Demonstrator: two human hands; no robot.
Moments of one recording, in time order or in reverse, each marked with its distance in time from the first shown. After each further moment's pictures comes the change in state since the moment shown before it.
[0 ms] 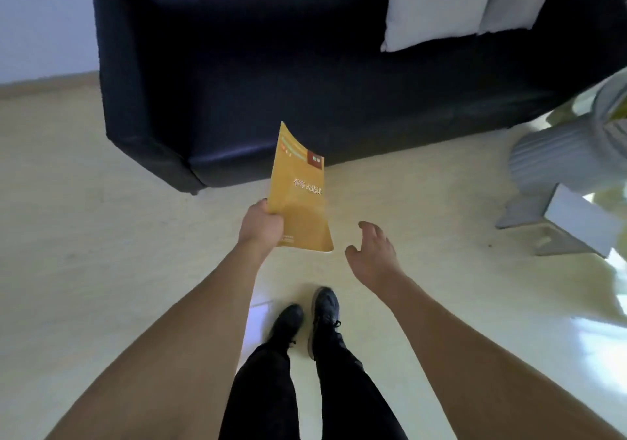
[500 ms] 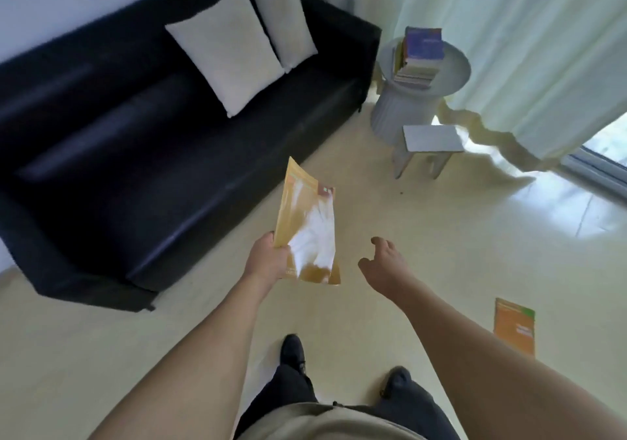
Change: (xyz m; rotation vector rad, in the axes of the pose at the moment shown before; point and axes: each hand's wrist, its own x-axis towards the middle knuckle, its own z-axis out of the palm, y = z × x) left_hand -0.218 0.039 0.066 0.287 -0.437 0.380; right_hand -0.242 0.139 -0.031 0.434 0.294 0.364
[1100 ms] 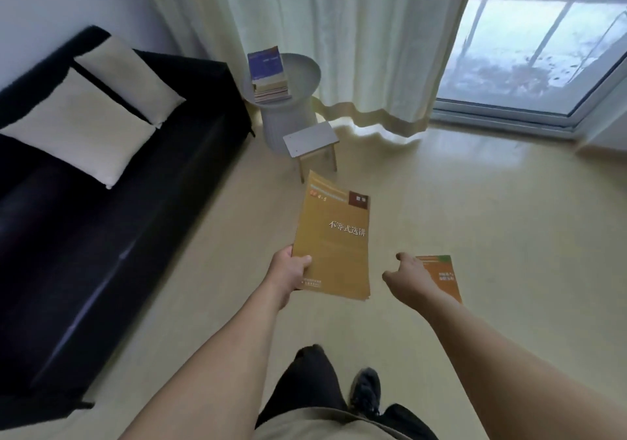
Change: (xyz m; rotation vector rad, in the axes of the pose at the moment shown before) left_hand -0.156 0.100 0.371 0.044 -0.335 0.012; right_hand -0.101 0.377 -0.155 0.315 0.128 0.325
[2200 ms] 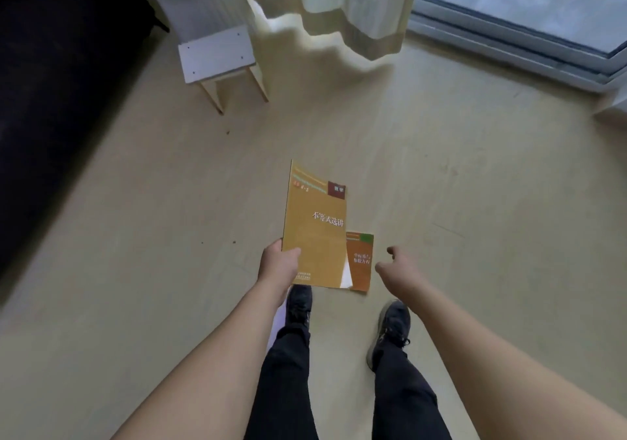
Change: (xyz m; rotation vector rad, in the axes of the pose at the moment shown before) left_hand 0.204 0.068 0.447 -0.015 0.189 -0.308; right_hand 0.351 0.253 -0.250 0.145 -0.258 0.217
